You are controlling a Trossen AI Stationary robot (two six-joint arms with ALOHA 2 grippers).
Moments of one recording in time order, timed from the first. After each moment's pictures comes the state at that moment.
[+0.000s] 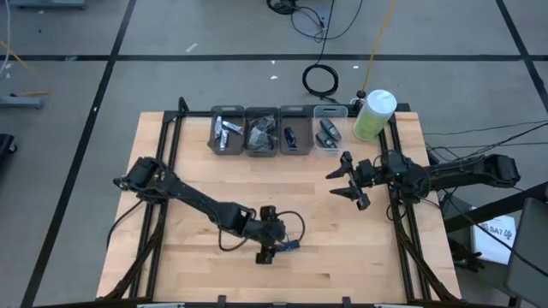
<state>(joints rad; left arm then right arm) -0.38 1.92 1.28 -0.22 -0.12 -0.27 -0.09 0.81 0.18 0.81 -0.32 0.16</state>
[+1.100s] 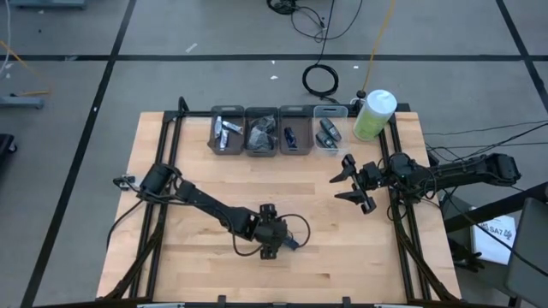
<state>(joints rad) -0.36 2.07 1.31 -0.28 -0.25 -0.28 -0.03 0.76 0.17 0.81 -0.32 0.16</state>
